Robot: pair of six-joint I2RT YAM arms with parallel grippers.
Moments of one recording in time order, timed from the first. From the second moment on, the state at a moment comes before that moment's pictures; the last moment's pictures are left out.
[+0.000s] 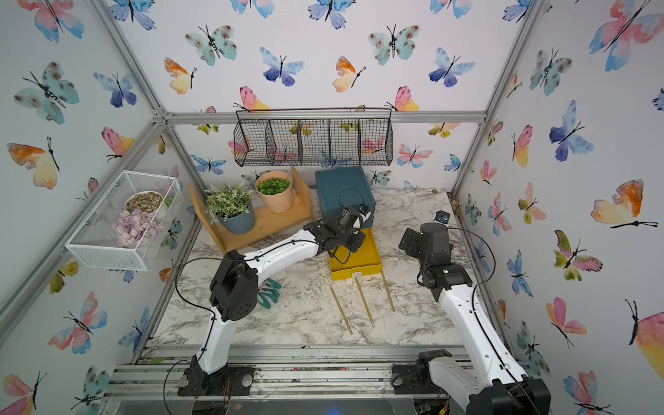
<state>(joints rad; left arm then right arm) -0.85 2.16 1.88 -0.47 -0.09 -0.07 0.18 1.04 0.88 -0.41 0.28 0.39</state>
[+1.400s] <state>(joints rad) -0.98 1.64 1.09 -0.48 -0.15 -0.66 0.18 1.01 0.86 -0.45 0.25 0.39</state>
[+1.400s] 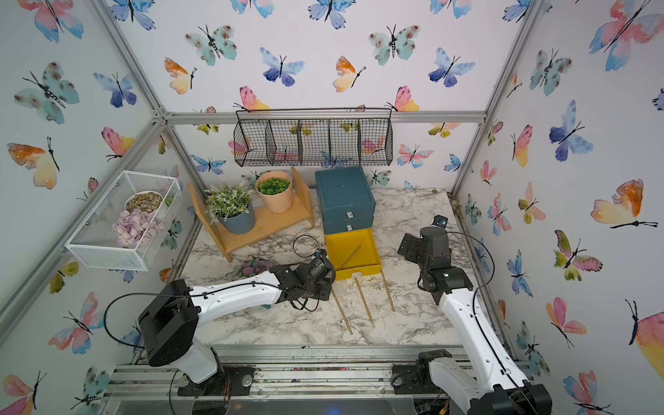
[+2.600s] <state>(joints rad) -0.93 1.89 1.18 -0.47 -0.14 -0.62 0.18 1.04 0.85 -0.44 0.24 0.38</state>
